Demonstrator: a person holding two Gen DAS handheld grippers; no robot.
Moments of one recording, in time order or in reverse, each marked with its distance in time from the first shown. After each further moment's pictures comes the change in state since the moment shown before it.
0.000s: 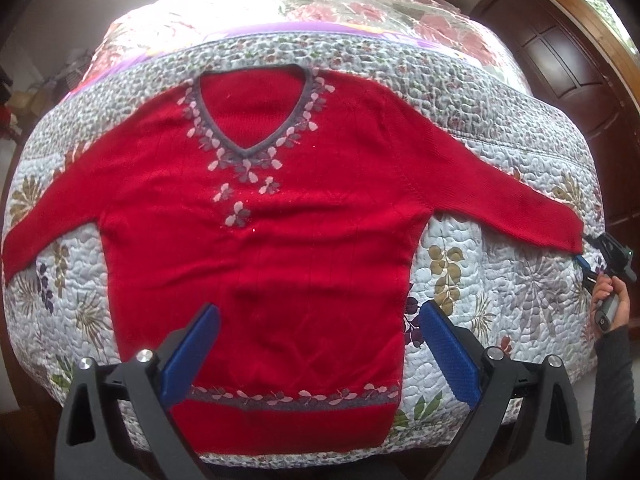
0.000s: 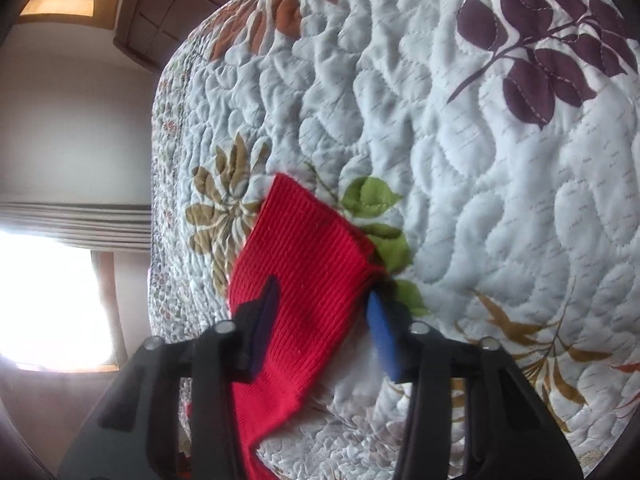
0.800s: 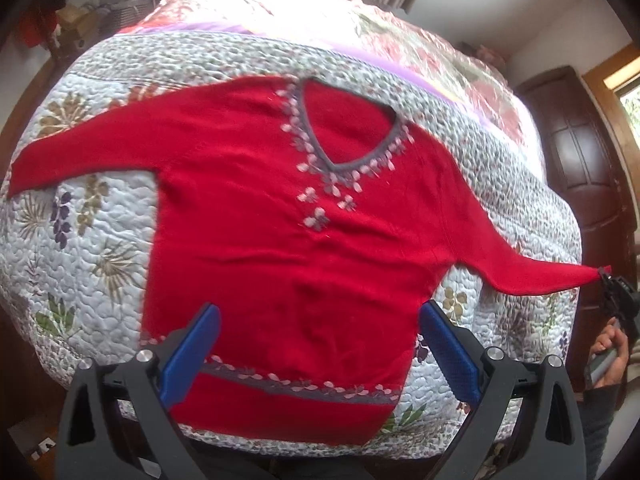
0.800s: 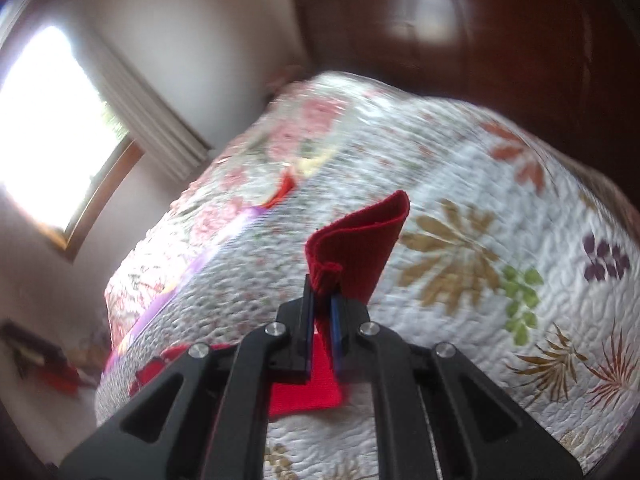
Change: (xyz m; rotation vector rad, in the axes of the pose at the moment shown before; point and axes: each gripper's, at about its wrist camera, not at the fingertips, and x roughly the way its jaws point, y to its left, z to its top) left arm -0.051 0.121 -0.016 -0.288 -0.066 -0.093; right arm -0.083 0.217 -0.123 -0.665 -0.179 -0.016
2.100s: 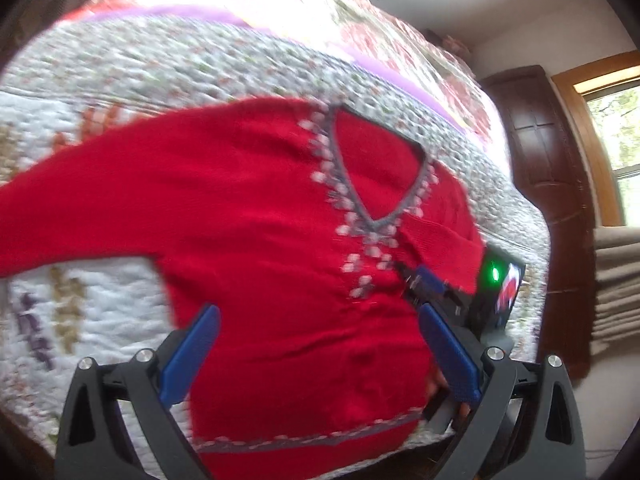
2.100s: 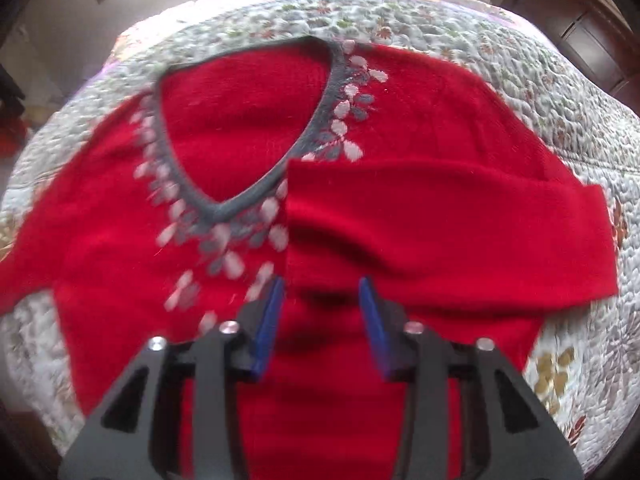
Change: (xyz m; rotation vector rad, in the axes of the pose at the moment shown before) left arm 0.073 0.101 0.125 0.075 0.135 -0.272; right arm 0.182 0.320 -0.337 -0.615 0.419 -0.122
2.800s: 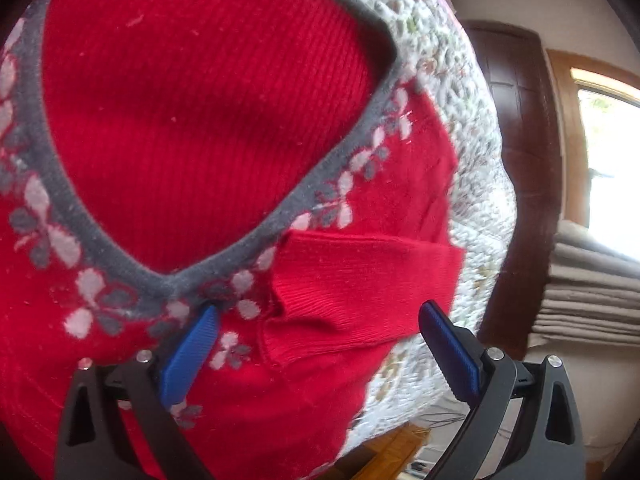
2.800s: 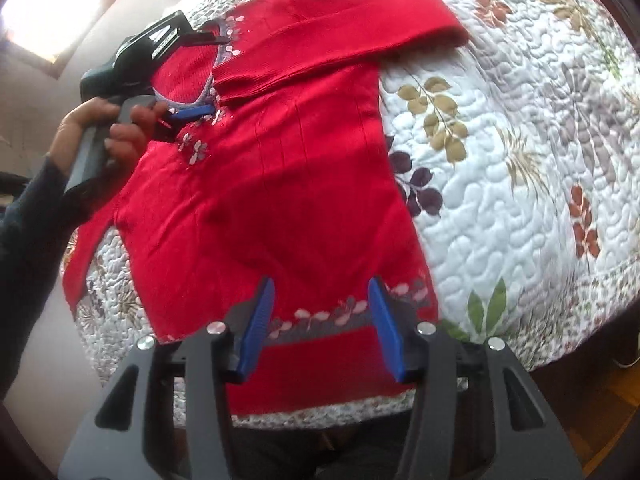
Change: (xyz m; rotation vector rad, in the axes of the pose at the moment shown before) left arm 0.232 -0.087 0.065 -0.077 0.303 -0.283; right arm -0.131 -0.092 -0.168 0.375 0.172 0.153
